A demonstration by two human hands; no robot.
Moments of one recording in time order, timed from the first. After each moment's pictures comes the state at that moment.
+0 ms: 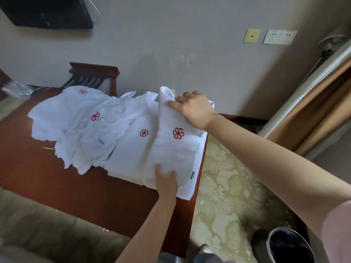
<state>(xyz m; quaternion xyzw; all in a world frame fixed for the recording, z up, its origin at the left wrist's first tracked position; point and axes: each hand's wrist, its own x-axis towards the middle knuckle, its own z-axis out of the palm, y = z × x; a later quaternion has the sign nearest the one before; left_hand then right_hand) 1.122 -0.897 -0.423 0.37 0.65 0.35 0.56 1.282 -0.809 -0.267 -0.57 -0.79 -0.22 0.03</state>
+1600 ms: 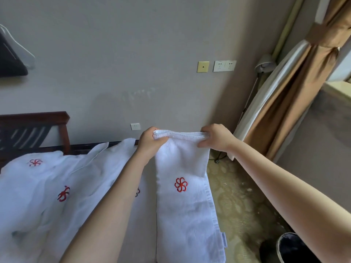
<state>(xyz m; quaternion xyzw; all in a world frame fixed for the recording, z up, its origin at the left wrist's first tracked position) 1.170 -0.612 -0.299 0.73 0.38 0.23 0.53 1.353 -0.760 -0.279 -0.84 -0.50 0.11 0.18</state>
